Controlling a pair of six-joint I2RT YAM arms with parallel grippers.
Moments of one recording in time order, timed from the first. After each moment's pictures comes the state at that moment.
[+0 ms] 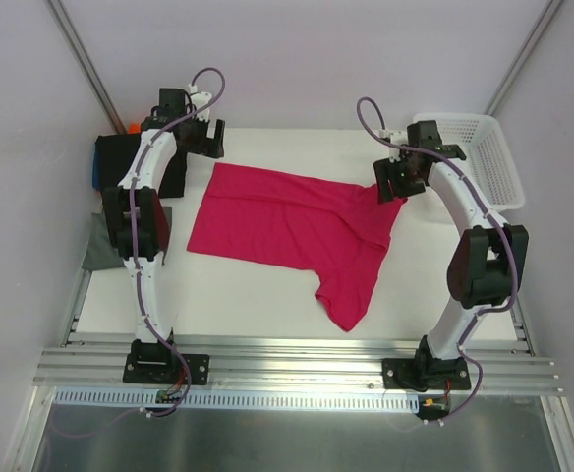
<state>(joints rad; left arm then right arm) -0.03 2.23 2.08 -0.67 0.31 0.21 0.13 1.80 1.58 -0.86 -0.17 -0.21</state>
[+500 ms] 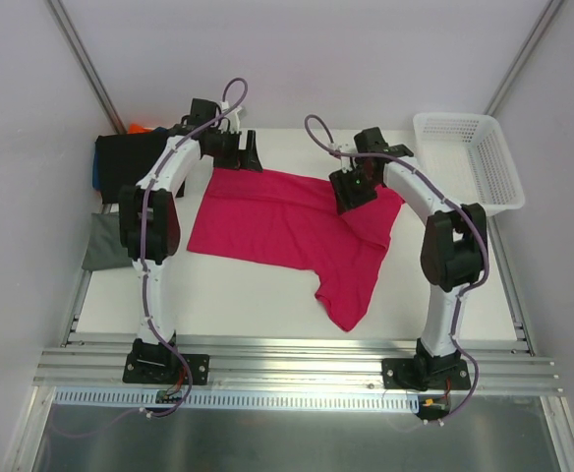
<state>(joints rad) -0.16 2.21 2.00 -0.66 0.56 -0.04 0.34 1.97 1.69 -0.85 -0.25 -0.16</state>
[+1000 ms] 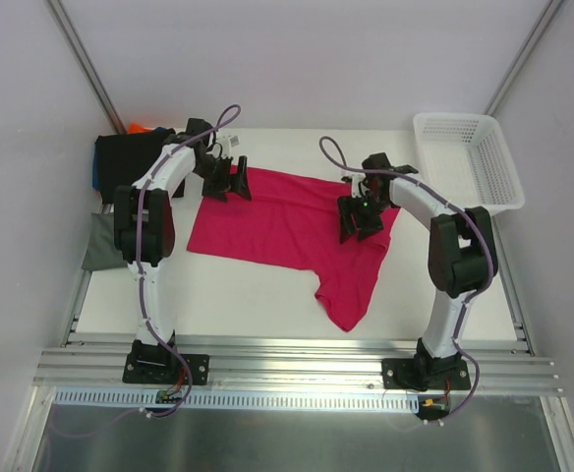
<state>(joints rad) -0.12 2.17 1.84 -0.85 0.54 -0.03 0.32 1.92 1.44 -0.85 -0.35 0.00</state>
